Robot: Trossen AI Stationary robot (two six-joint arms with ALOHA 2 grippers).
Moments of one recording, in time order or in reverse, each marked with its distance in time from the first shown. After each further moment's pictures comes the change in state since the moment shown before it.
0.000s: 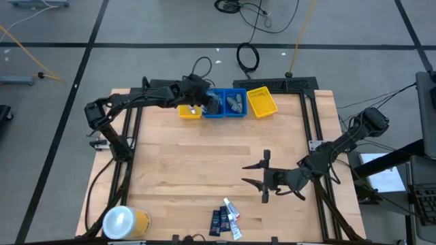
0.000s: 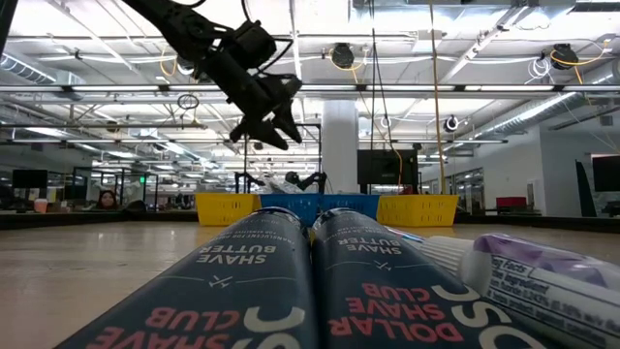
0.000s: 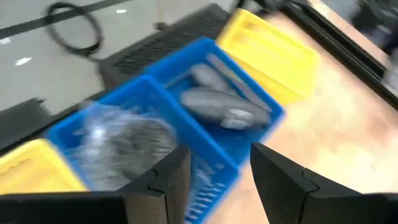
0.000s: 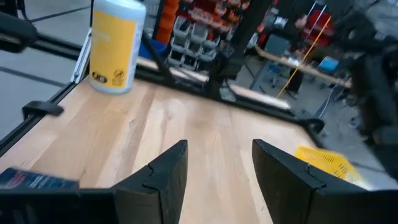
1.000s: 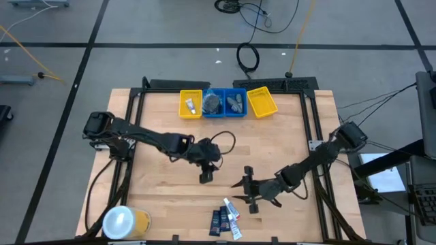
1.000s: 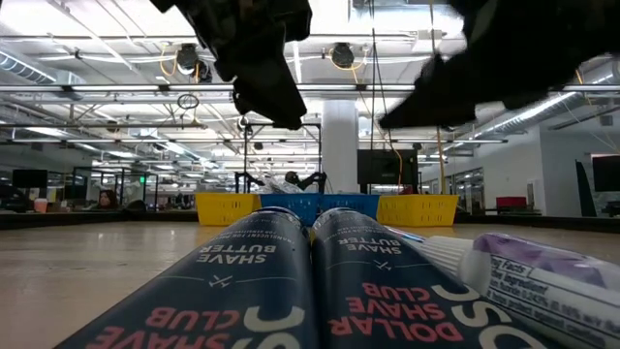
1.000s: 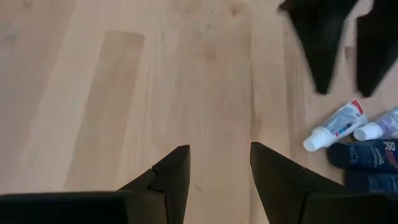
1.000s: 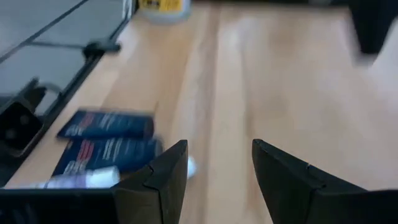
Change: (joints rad) left arm -0.658 0.007 0.000 -0.191 -0.029 0.106; right arm -0.058 0.397 0.000 0.147 -0.310 0.376
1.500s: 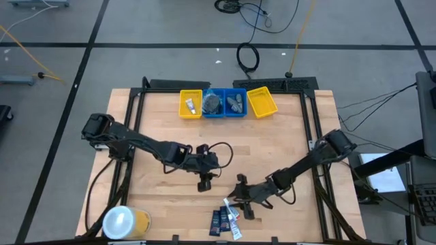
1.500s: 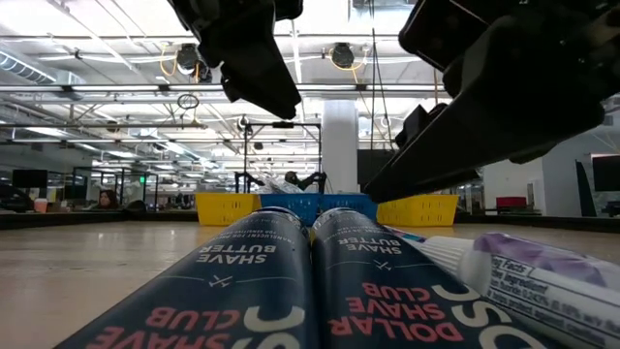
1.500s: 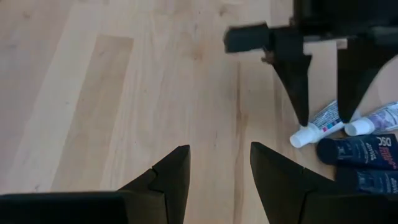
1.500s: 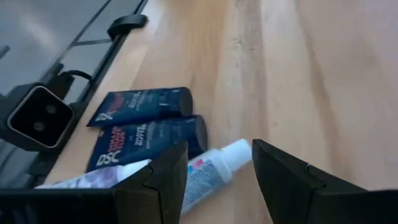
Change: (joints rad) left arm -0.105 0.000 0.000 0.004 -0.125 -0.043; right arm -0.027 0.182 0.077 0.067 -0.197 0.162
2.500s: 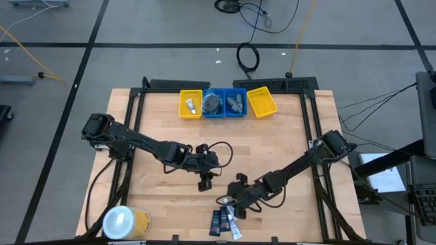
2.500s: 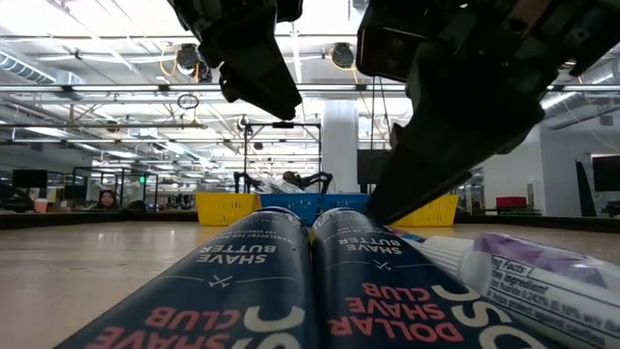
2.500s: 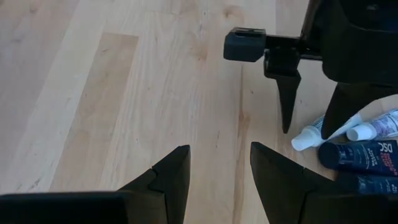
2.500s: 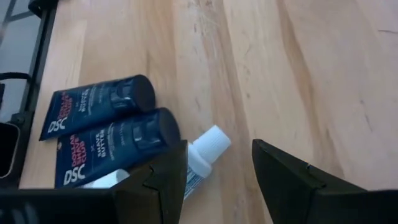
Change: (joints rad) left arm -0.001 0.000 0.000 -0.003 -0.009 -0.028; right arm -0.023 0.033 0.245 -0.500 0.019 0.222
